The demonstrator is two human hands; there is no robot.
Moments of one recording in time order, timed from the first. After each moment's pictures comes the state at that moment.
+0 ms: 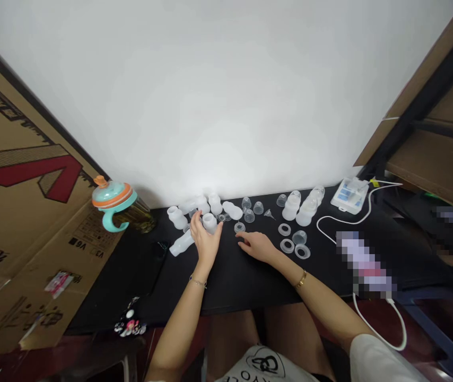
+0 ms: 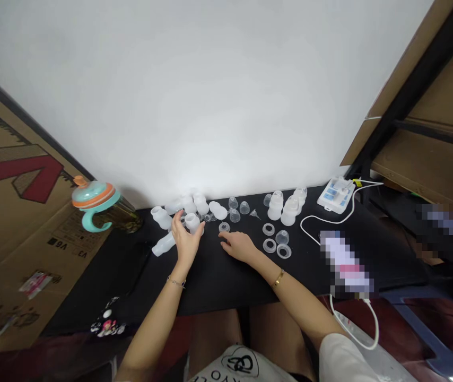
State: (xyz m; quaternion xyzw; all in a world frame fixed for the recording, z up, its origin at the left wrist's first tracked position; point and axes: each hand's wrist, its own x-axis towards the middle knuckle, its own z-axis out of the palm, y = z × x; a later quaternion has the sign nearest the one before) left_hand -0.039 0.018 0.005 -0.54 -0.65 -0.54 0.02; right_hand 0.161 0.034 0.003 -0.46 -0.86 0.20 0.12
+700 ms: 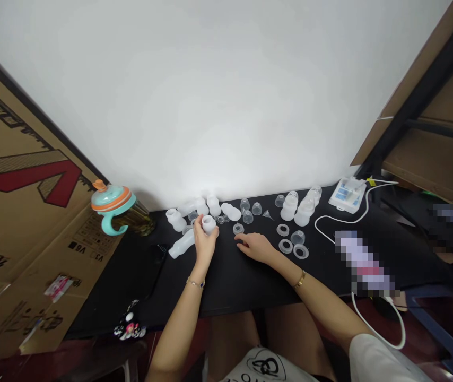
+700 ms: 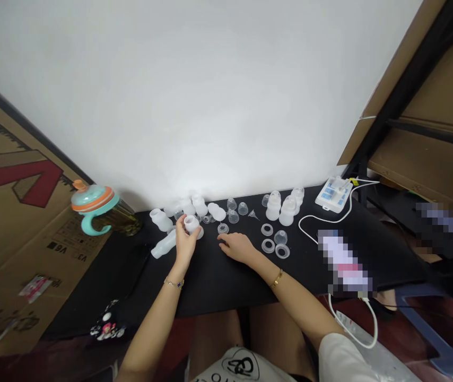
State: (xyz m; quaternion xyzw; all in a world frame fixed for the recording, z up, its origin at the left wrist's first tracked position) left_hand -0.053 0.033 -0.017 -0.47 -0.62 -0.59 -0.20; right_hand 0.161 0.032 0.006 -0.45 -0.86 0.19 0.12
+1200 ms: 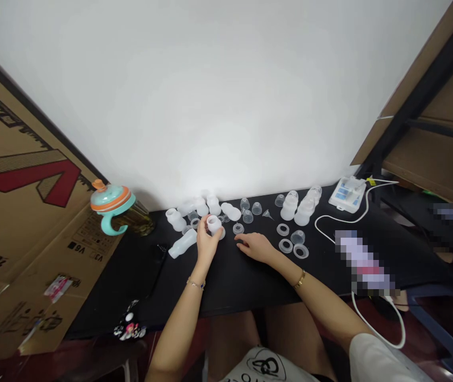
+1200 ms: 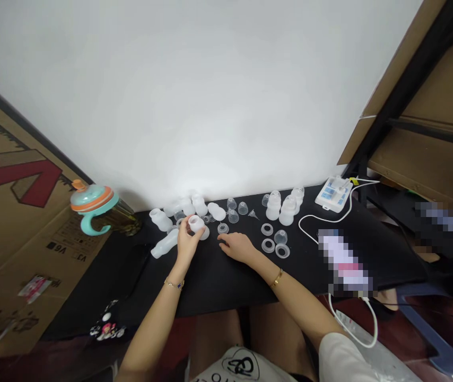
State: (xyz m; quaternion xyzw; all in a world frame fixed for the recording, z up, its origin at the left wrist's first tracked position) left_hand -0.048 0.031 -0.014 -0.51 -0.60 -0.58 -0.22; right_hand 0.161 0.033 0.006 -0.45 -0.87 0.19 0.11
